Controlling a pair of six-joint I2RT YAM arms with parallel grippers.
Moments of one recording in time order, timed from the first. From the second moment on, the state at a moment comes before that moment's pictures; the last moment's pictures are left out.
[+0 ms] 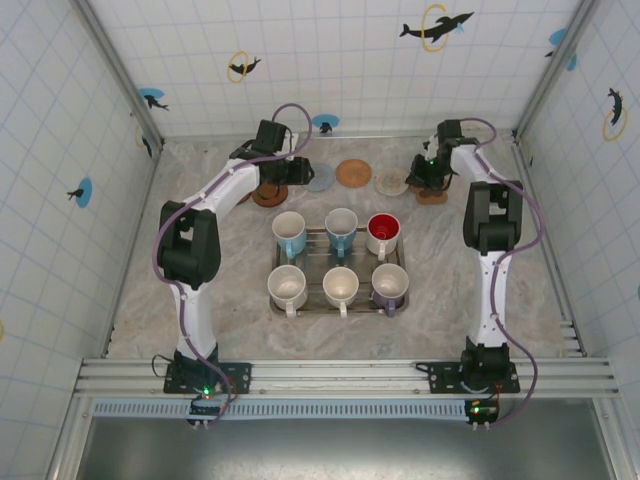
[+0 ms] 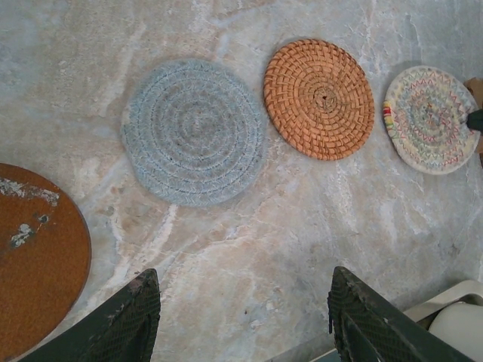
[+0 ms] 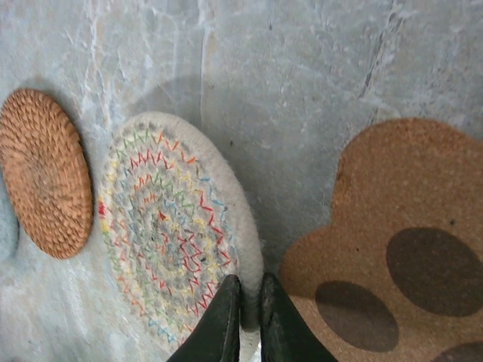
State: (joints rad) left arm -0.37 2.07 1.72 -0.55 0.26 -0.24; right arm 0.06 2.45 2.04 -0.78 -0.48 0.34
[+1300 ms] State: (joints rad) left arm -0.37 2.23 2.02 -0.59 0.27 -0.22; right arm 0.19 2.47 2.28 -0.91 -0.40 0.31
